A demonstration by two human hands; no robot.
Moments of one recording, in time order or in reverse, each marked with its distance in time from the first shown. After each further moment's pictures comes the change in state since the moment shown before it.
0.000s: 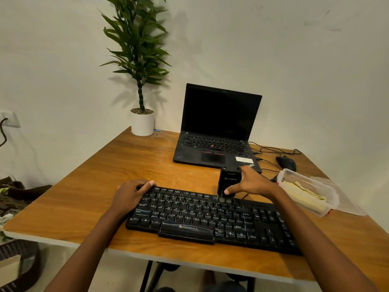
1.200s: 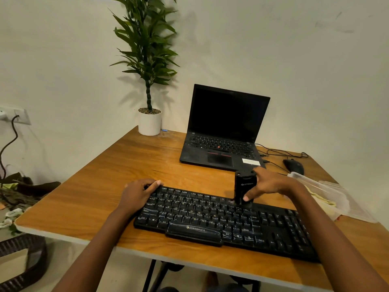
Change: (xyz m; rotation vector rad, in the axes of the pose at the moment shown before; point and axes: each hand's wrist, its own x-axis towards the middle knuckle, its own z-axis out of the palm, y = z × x) left_hand 0.002 -0.006 0.002 0.004 -0.012 0.003; right_hand -0.014 -0.018 -0.022 -0.064 -0.155 0.067
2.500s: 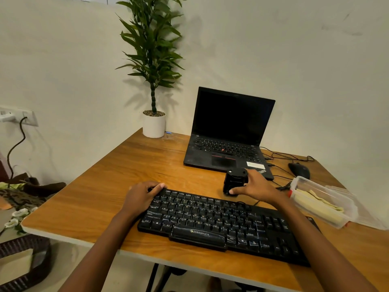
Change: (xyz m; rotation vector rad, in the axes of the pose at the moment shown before) left_hand -0.001 0.003 0.000 -0.040 0.003 -0.008; right_hand 0.031 0.008 0.035 0.104 0.272 -0.149
